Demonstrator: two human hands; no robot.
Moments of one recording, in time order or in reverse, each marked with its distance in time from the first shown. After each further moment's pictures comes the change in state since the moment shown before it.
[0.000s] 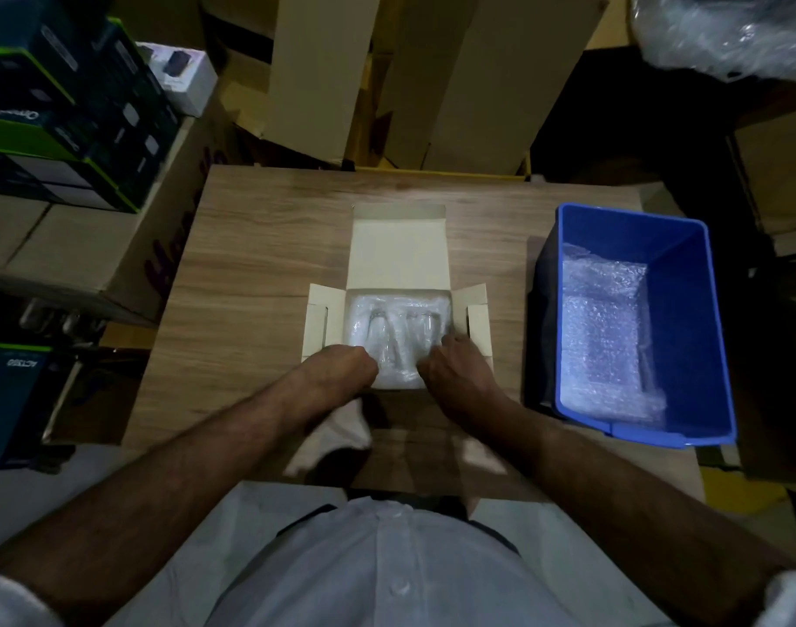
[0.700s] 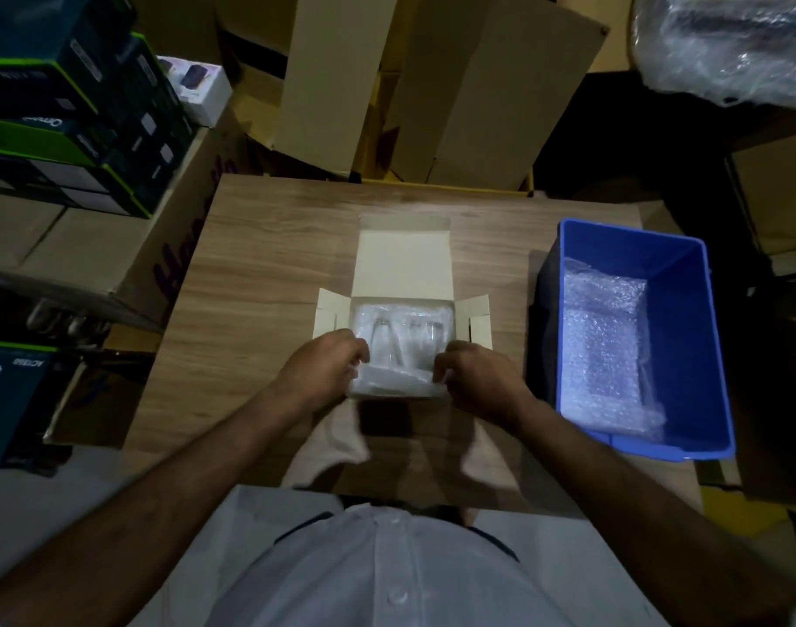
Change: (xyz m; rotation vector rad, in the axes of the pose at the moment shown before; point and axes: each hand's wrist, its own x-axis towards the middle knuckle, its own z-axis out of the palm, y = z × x) left_hand -0.025 -0.018 0.022 -0.568 0.559 -0.122; right_hand -0.008 0.039 0.025 0.510 0.179 -0.035
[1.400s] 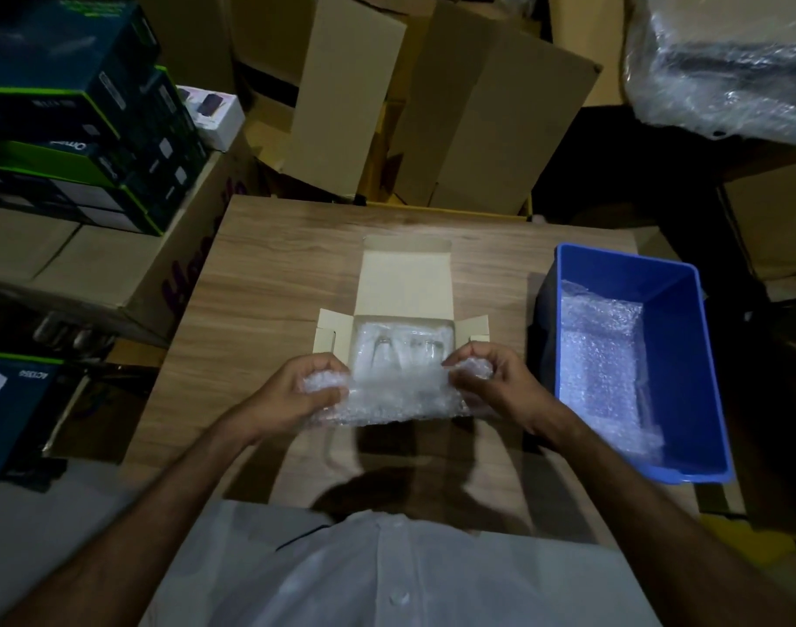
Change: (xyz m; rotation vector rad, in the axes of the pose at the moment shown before) left_hand -0.039 -0.006 -0.034 -0.914 -0.084 -0.268; right_hand -0.015 0.003 -0.031 1.200 0.091 0.276
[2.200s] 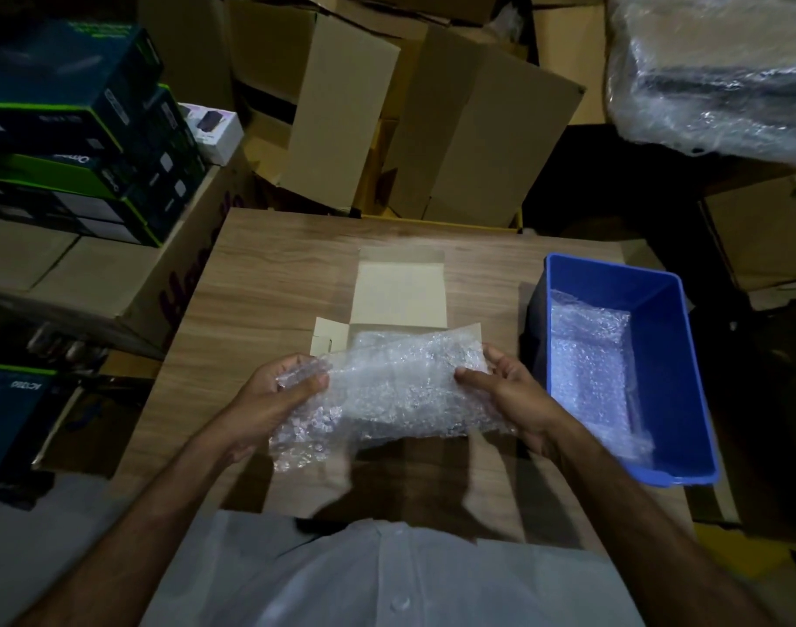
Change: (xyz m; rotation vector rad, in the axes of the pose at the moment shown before) left_hand -0.018 0.001 -0.007 -0.236 0.103 -0.073; right_hand -0.020 -0.017 0.003 0.322 0.066 0.157
